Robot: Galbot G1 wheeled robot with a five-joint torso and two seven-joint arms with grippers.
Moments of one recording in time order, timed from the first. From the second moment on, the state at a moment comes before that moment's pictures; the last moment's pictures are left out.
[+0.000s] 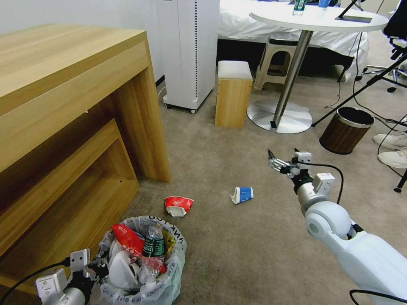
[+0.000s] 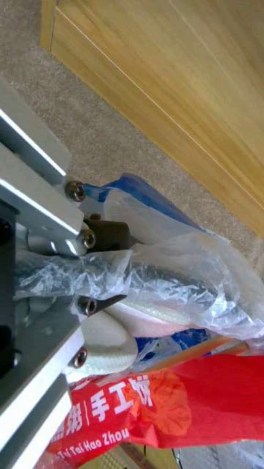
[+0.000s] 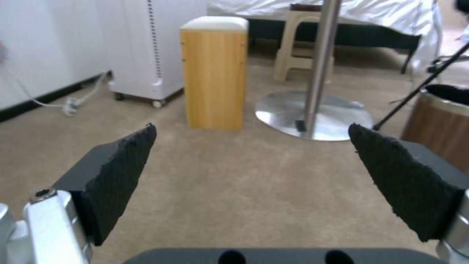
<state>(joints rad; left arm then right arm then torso) 1.90 -1.37 -0.83 -2.35 -0.57 0.63 -0.15 -1.03 0.78 0.20 1.85 0.74 -0.06 0.44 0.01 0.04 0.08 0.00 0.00</state>
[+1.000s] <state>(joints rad) 1.90 -1.30 -0.86 -2.33 -0.64 0.63 -0.16 -1.11 0.81 0.24 1.87 0.72 -0.04 0.38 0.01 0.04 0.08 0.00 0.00</state>
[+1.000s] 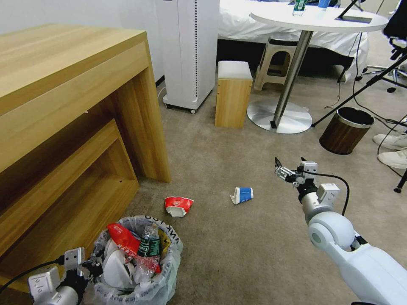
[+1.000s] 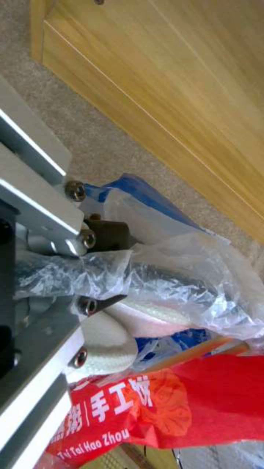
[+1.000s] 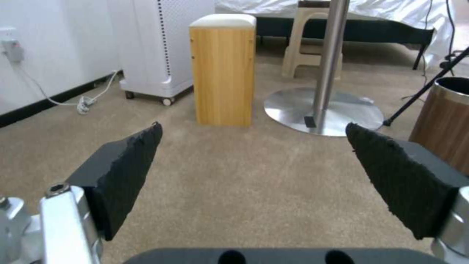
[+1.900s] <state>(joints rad) 1.89 -1.32 -0.86 -2.31 -0.63 0.62 -0.16 -1.06 0.82 0.19 1.85 0.73 -0.03 0.37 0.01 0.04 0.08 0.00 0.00</state>
